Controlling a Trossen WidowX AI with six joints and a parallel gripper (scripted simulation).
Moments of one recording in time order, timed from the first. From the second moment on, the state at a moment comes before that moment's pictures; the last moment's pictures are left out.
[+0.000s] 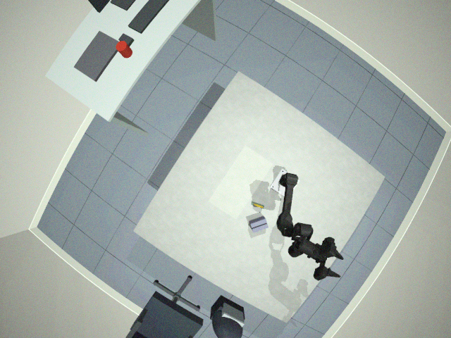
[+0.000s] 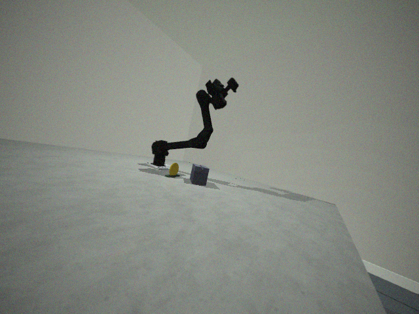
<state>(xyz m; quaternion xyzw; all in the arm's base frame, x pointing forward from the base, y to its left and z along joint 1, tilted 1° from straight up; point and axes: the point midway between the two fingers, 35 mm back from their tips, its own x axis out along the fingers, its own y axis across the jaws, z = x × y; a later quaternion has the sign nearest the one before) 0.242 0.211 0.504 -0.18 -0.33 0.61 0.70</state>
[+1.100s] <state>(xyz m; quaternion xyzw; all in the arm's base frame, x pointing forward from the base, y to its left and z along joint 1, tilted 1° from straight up) -0.072 0.075 0.639 -0.06 -0.90 0.13 0.40</state>
